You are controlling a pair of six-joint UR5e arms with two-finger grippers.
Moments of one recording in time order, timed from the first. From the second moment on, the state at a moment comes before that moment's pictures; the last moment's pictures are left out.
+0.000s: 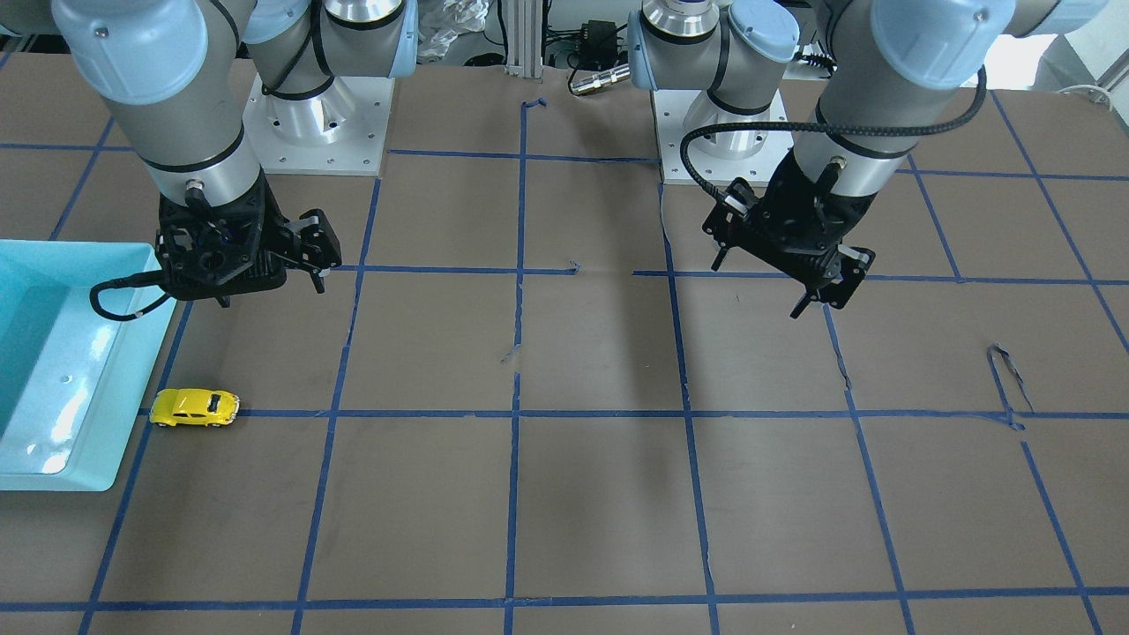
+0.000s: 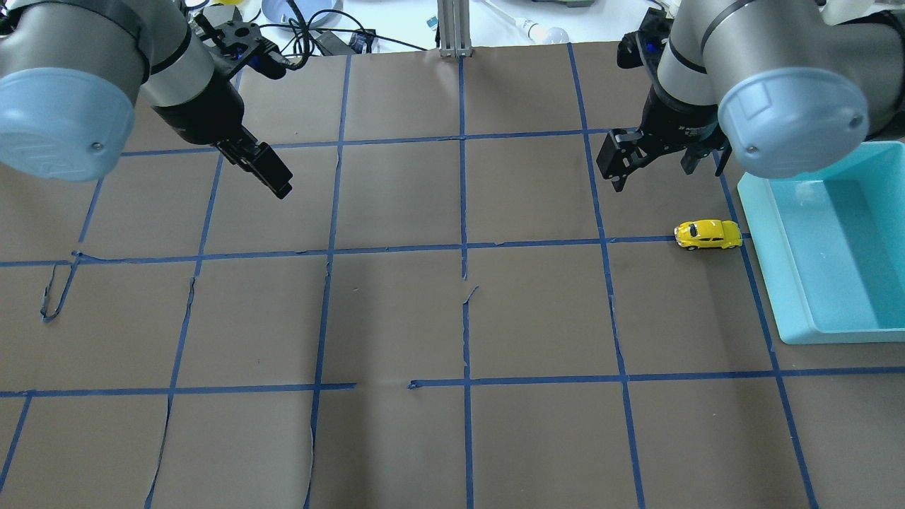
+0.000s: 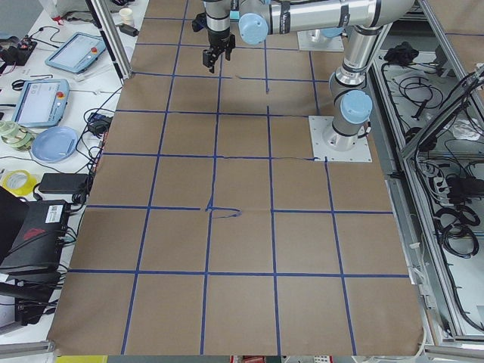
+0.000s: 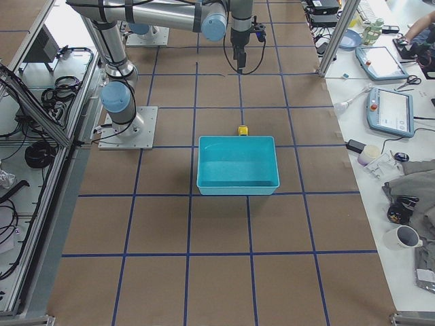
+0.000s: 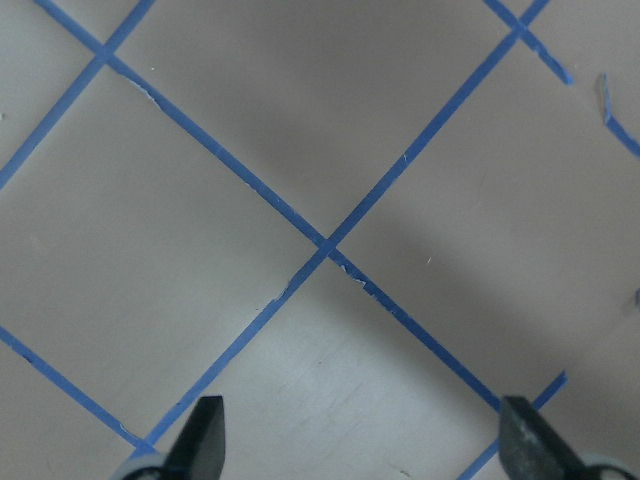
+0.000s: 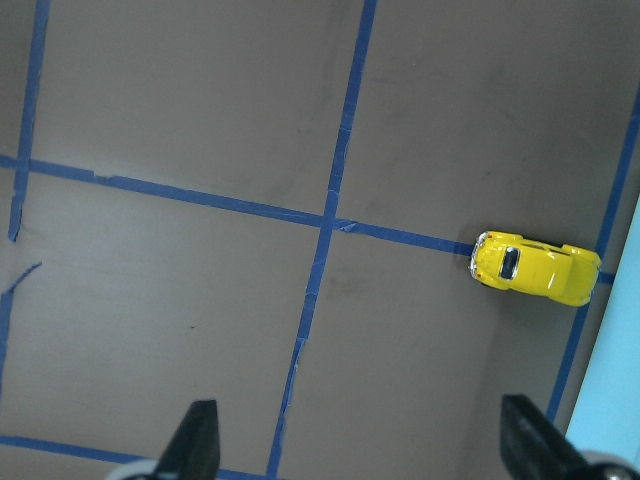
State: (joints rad) left arm -1.54 -1.62 -1.63 -1.43 1.52 0.59; right arm 1.57 -1.50 1.71 -1.81 -1.62 -0.31
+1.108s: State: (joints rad) left arm -1.58 -1.50 -1.64 -1.42 1.59 -0.02; right arm 1.36 -1.31 1.87 -2.14 -1.62 -1.43
